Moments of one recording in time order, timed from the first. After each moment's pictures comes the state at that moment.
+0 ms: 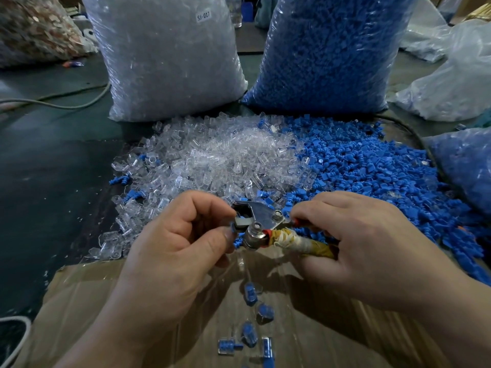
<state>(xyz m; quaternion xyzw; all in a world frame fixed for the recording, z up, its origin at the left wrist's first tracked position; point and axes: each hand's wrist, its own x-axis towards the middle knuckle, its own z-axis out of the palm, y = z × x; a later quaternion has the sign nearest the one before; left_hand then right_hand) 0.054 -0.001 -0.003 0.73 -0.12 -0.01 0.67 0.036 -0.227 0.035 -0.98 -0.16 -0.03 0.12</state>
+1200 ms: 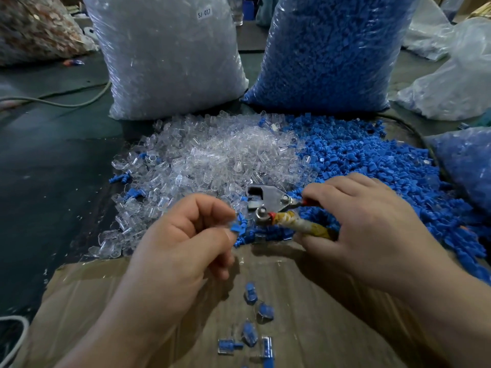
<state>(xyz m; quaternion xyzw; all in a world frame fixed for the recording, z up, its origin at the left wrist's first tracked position) 0.056 -0.005 -0.003 0.71 -0.05 -0.07 0.70 0.049 -0.235 0.023 -0.99 -0.10 -0.07 0.06</state>
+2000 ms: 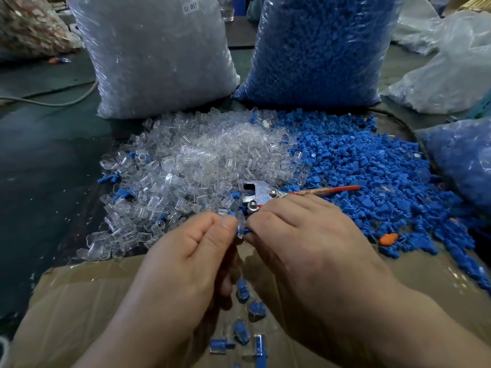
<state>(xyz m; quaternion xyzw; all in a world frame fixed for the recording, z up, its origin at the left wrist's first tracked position) 0.044 -0.016 0.003 0.79 -0.05 -0.08 0.60 0.035 -0.191 0.015 -0.95 -0.23 -0.13 0.13</state>
